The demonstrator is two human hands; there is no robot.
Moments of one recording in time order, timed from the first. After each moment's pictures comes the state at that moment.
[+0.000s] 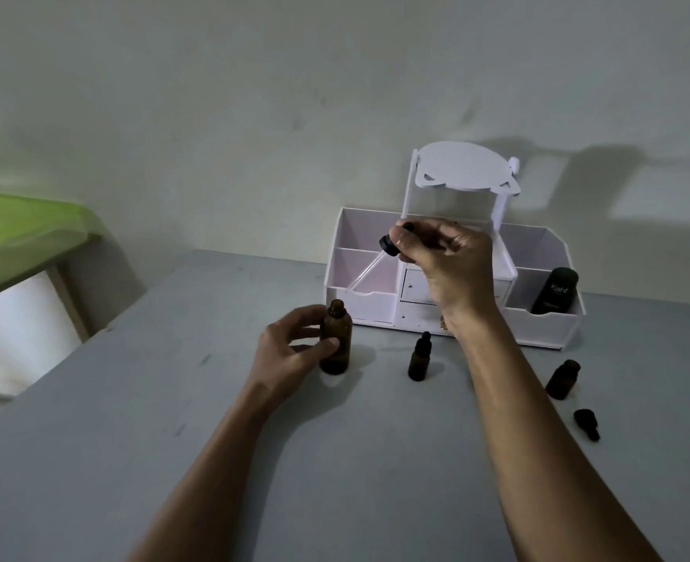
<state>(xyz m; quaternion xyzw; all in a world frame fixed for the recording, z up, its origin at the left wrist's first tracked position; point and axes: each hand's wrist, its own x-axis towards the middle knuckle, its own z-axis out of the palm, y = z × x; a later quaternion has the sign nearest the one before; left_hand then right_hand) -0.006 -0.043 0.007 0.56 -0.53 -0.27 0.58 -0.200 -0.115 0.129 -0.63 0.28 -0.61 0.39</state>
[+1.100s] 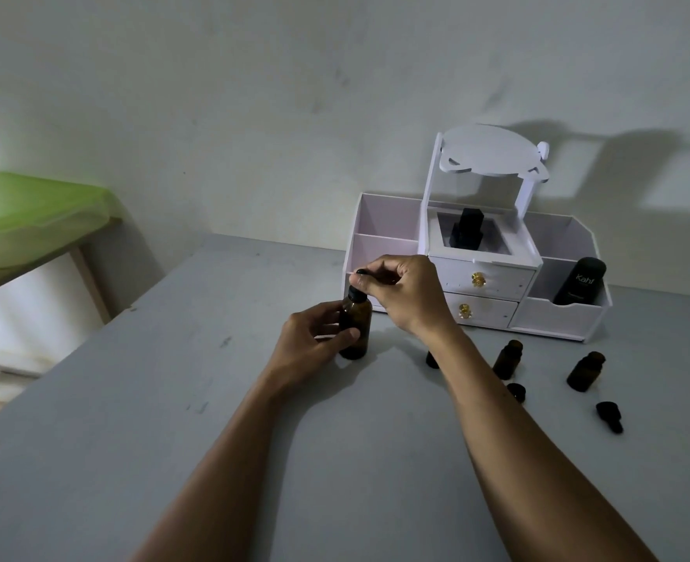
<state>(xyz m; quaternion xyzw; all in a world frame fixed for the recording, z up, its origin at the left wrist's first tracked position) 0.003 -0.050 -0.007 0.56 -0.56 -0.29 0.54 -0.154 -0.119 0.074 -0.77 0.35 -0.44 0.31</state>
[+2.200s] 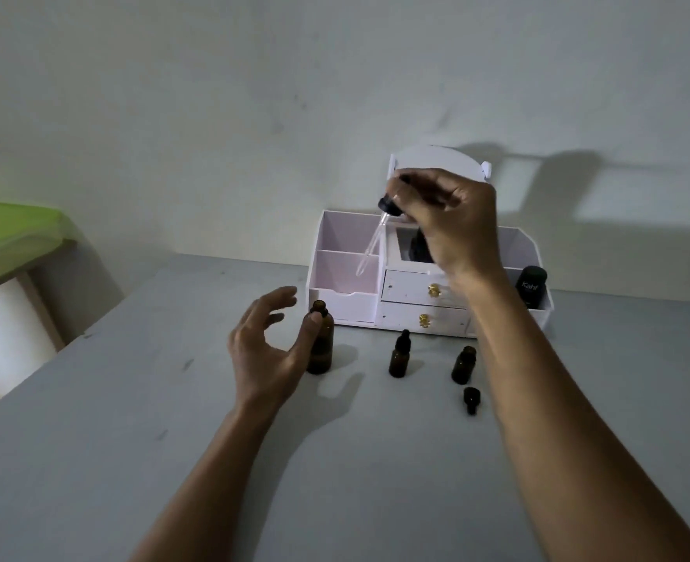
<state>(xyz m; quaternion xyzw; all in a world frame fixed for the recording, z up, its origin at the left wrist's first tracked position) -0.035 -0.027 0.026 0.54 -0.49 -0.01 0.68 -0.213 -0.108 0.179 -0.67 0.25 -0.63 0.31</state>
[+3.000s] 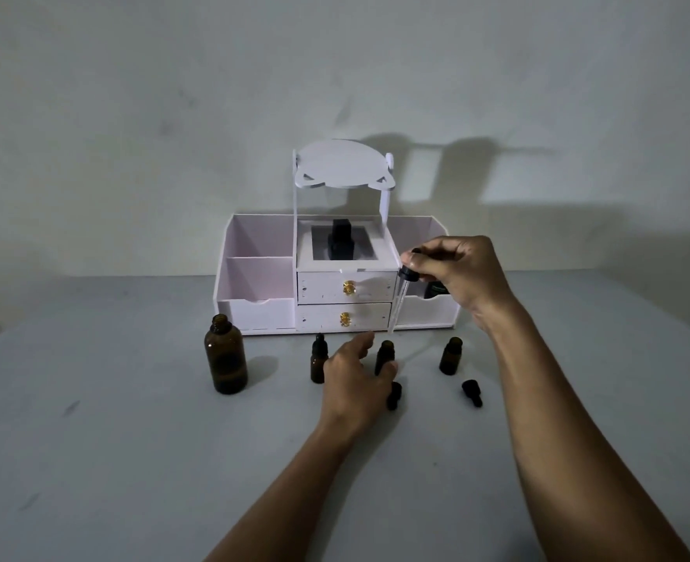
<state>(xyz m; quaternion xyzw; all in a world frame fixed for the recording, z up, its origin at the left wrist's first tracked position) -0.206 -0.084 0.002 0.59 -0.58 -0.30 0.47 -0.356 -0.146 0.126 -0.64 0.45 -0.53 0.32</state>
